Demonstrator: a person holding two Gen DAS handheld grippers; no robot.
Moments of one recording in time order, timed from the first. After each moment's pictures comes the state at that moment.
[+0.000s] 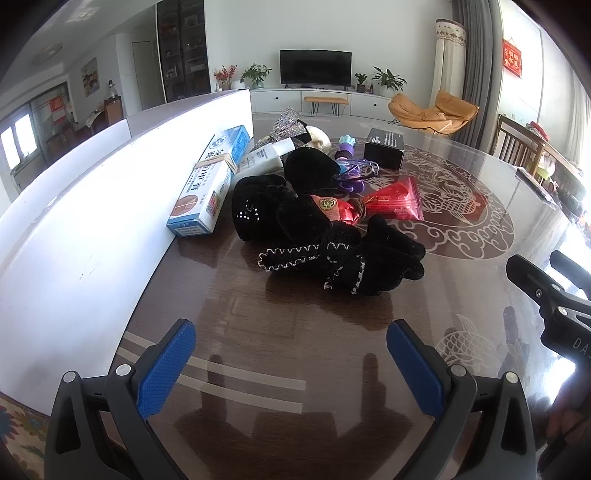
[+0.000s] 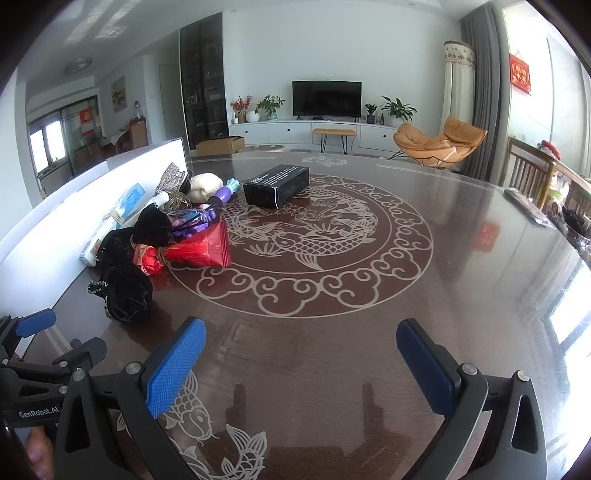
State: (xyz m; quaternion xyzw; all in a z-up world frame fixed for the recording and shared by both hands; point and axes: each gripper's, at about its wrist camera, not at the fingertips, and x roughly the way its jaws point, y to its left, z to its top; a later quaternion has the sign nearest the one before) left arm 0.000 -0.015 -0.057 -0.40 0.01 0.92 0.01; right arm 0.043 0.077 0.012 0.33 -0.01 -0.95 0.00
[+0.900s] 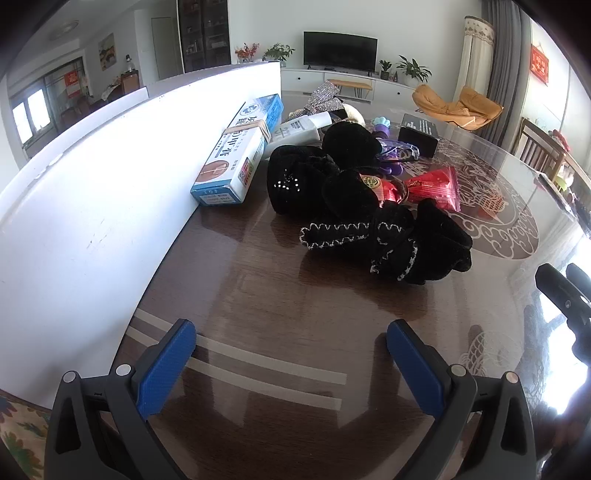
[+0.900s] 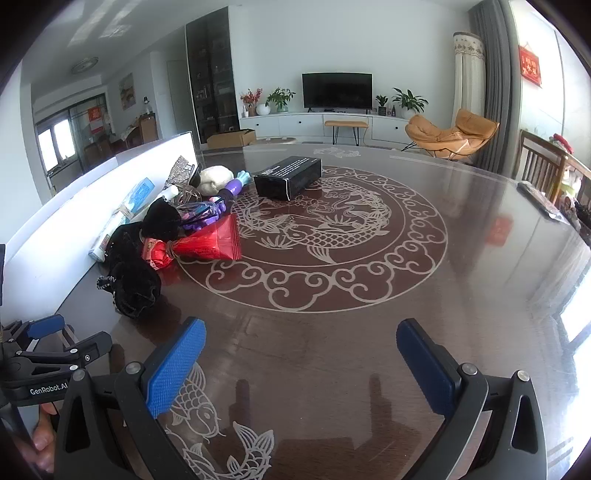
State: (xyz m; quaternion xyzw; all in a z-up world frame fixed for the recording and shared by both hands) left arm -0.009 -0.034 -0.073 -0.43 -0.01 0.90 -0.02; right arm 0.038 0.079 0.009 0.35 -0.02 -0.94 0.03
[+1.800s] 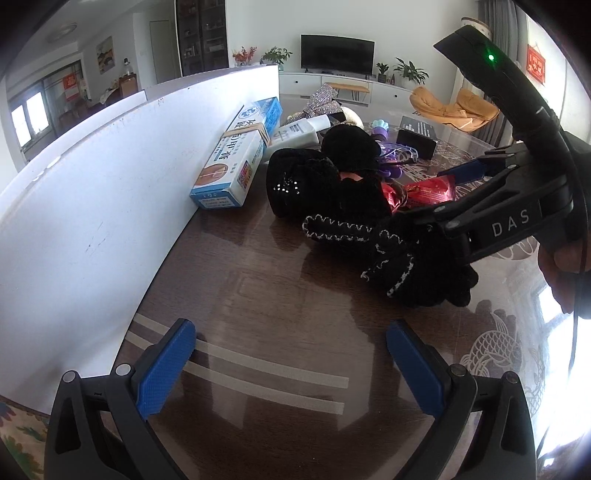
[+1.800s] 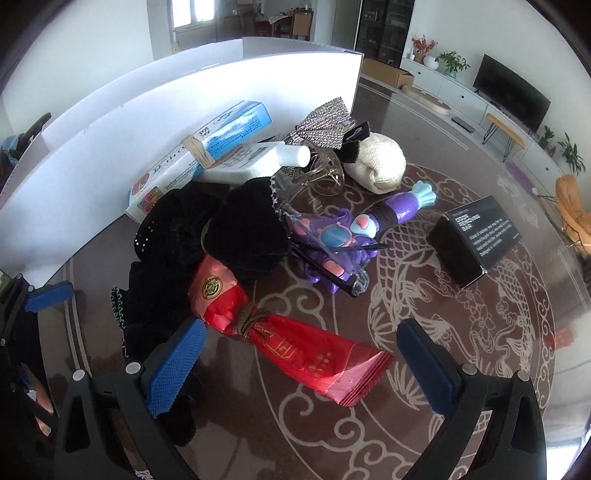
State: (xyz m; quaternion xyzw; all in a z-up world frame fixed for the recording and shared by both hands) left arm -0.009 -0.036 -0.072 -0.43 -0.01 0.90 -0.02; right arm -0.117 -0.038 -0.003 0.47 0.20 -0.81 0.29
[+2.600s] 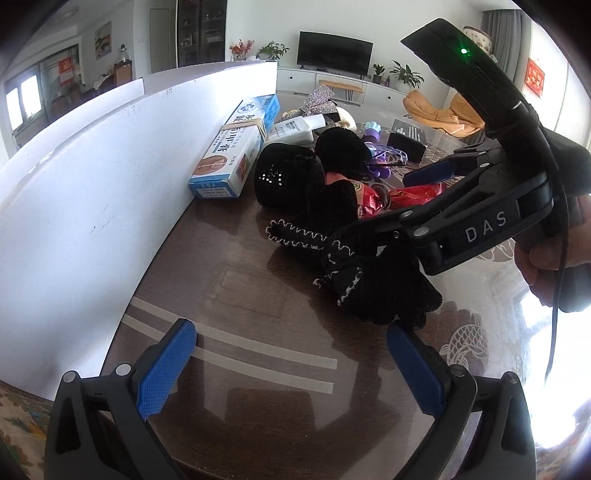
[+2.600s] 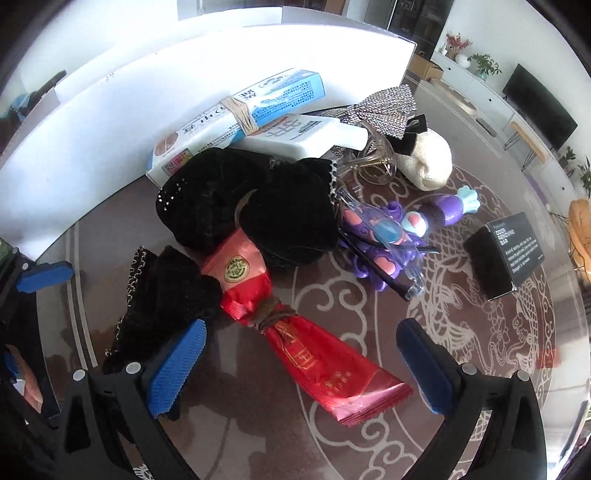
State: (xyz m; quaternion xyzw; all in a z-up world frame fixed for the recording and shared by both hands) left arm 0.003 -0.044 -0.068 -0.43 -0.05 0.90 0.00; right arm -0.111 -0.066 -0.009 0.50 0.24 -0.77 0.31
